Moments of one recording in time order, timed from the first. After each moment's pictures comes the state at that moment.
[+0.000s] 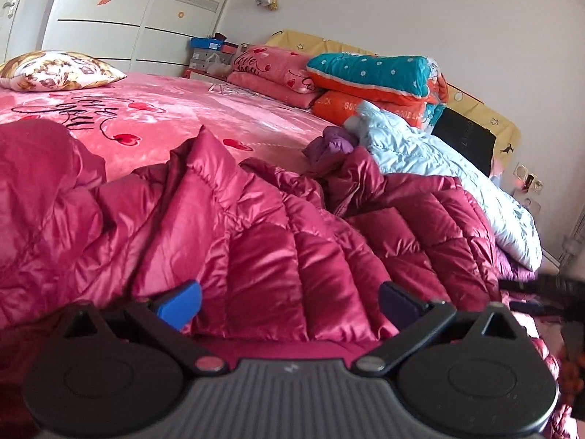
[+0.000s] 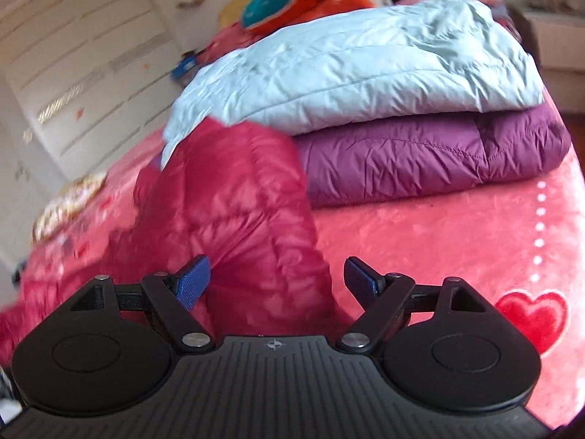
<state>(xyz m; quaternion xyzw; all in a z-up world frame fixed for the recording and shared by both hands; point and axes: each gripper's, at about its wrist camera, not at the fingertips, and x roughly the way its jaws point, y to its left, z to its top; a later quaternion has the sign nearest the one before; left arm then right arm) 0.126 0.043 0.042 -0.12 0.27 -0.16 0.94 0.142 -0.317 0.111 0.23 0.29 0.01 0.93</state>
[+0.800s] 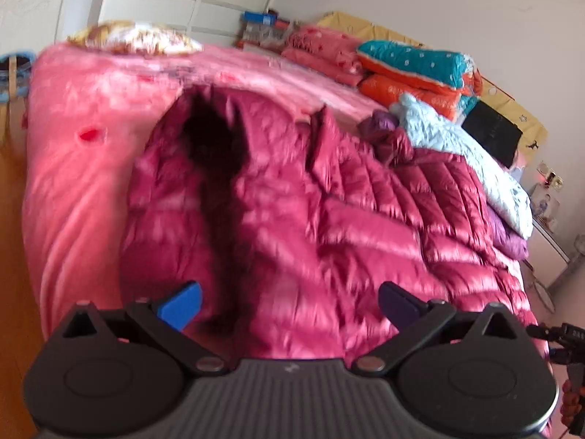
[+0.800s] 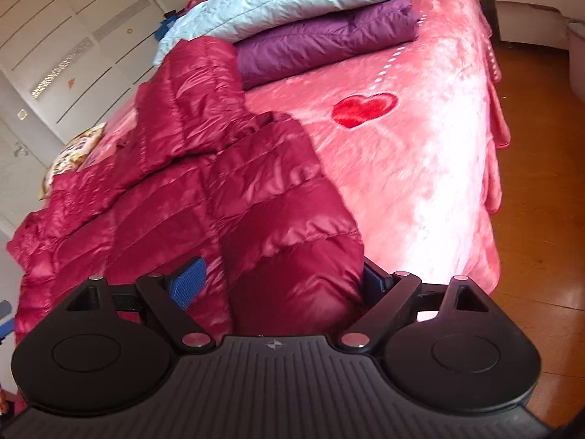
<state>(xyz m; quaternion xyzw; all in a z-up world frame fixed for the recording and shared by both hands) -0.030 0.148 0.064 -0.15 0.34 -0.10 0.92 -0.057 -0.344 0.077 0.28 0.37 0.02 0.89</state>
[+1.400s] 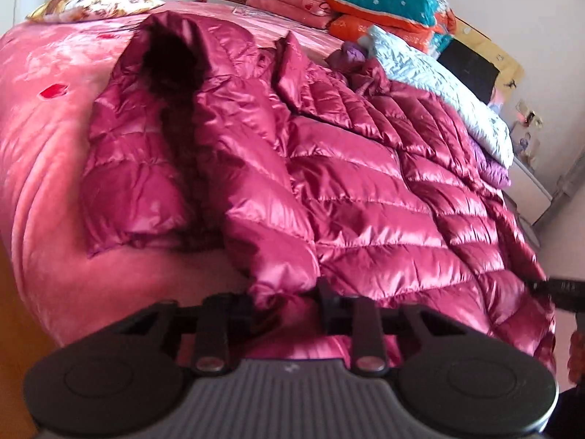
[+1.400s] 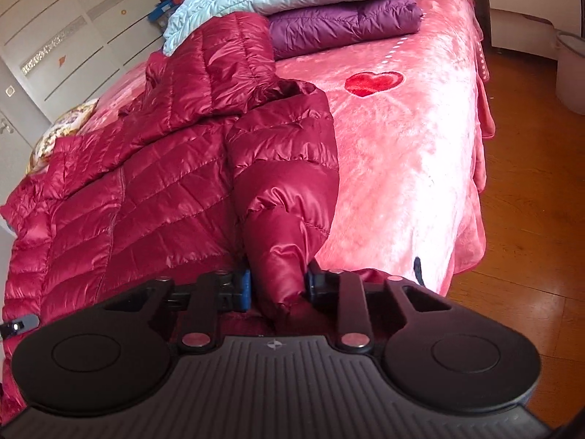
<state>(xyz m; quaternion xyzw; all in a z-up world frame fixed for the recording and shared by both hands) -0.041 0.134 0.045 -0.11 0.41 -0.15 0.89 -0.096 -0.284 0.099 0.24 0.39 -0.01 0.89</state>
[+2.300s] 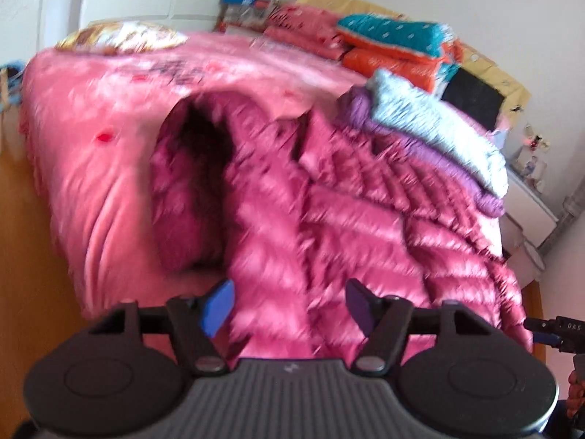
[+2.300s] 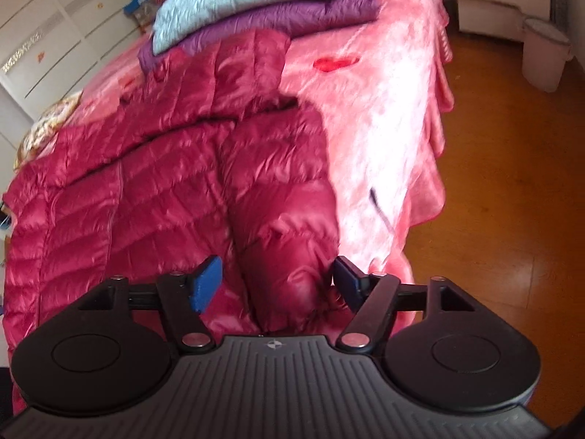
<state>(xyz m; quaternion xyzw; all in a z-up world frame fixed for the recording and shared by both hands) -0.074 0.154 0.119 -0.10 0.36 -0.13 0.92 -0.176 -0.268 0.138 0.24 0.41 -0.06 0.88</state>
